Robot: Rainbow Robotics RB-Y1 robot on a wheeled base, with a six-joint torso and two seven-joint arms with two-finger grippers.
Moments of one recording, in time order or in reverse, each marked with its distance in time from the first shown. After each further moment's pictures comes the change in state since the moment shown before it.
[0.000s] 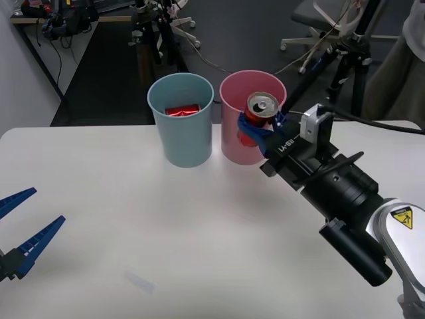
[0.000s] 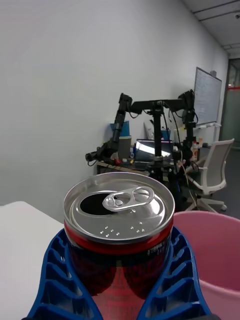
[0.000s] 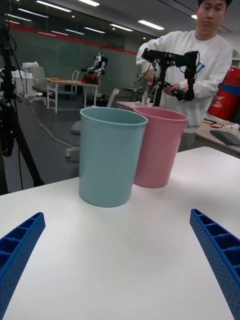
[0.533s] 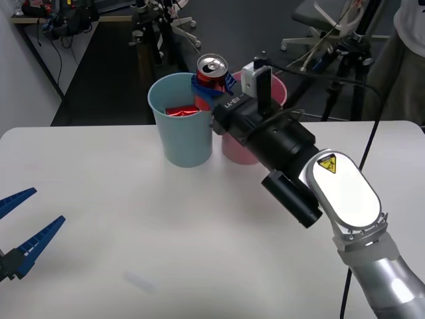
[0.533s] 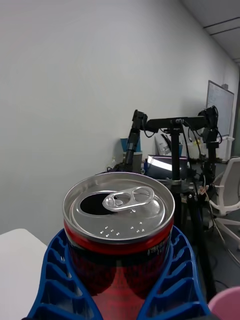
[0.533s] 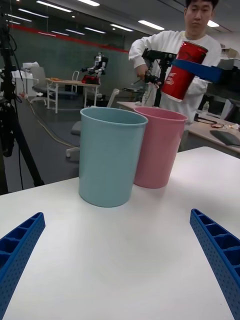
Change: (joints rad) right arm -0.339 0.127 0.096 0.280 0.091 0.090 -0.051; left arm 0.000 0.000 0.000 0.000 0.000 0.000 0.000
